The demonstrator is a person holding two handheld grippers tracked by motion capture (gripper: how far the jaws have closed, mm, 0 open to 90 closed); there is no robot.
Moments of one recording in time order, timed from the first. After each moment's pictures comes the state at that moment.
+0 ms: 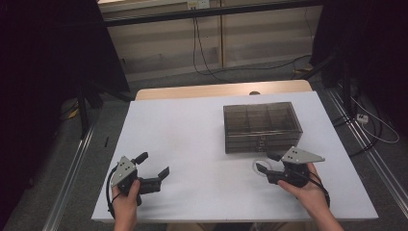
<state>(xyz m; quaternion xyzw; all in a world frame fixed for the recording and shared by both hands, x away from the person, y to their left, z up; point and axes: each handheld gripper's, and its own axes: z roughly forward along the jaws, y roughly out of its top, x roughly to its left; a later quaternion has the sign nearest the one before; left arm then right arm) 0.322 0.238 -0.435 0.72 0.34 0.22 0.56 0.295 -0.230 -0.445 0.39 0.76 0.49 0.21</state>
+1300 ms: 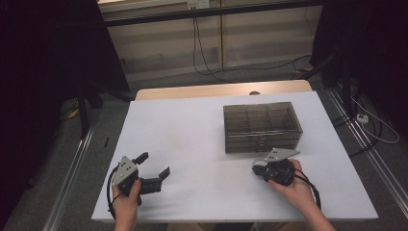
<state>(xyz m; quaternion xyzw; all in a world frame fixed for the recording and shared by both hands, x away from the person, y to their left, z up) 0.322 0.236 -0.435 0.72 0.34 0.23 0.56 0.313 -0.210 -0.463 0.39 0.83 0.39 0.13</state>
